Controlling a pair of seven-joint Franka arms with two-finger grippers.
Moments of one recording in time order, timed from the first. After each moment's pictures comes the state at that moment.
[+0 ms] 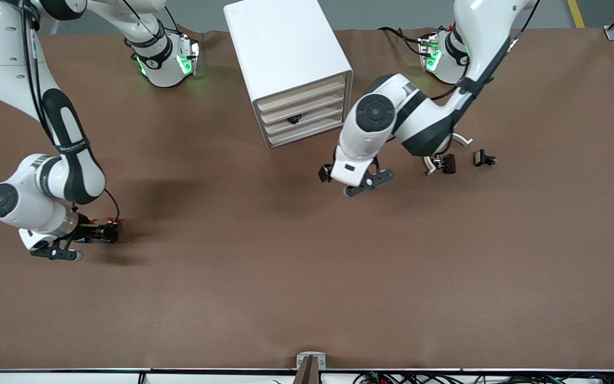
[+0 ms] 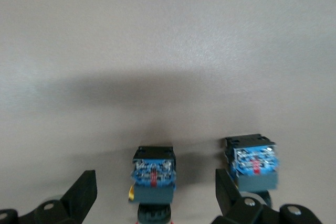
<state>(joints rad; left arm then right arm) -0.15 0.47 -0.59 -1.70 0.16 2.11 -1.21 -0.07 0.59 -0.10 -1.80 0.08 2.36 -0.09</state>
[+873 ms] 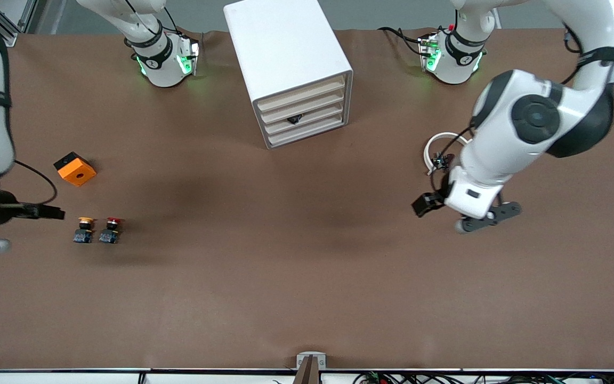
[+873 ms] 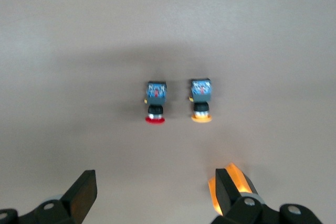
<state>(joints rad) 0.20 0.33 -0.60 -1.61 0.16 1.94 -0.74 -0.11 0.39 -0.11 -1.47 0.04 1.70 -0.15</state>
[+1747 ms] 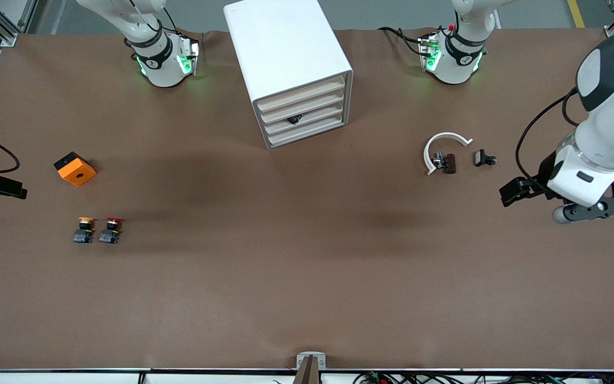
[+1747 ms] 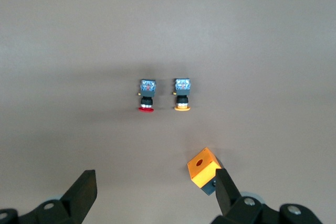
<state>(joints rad) 0.37 0.20 -0.55 -1.57 0.16 1.80 -0.36 -0.09 0.29 -0.09 -1.37 -0.04 1.60 -0.14</state>
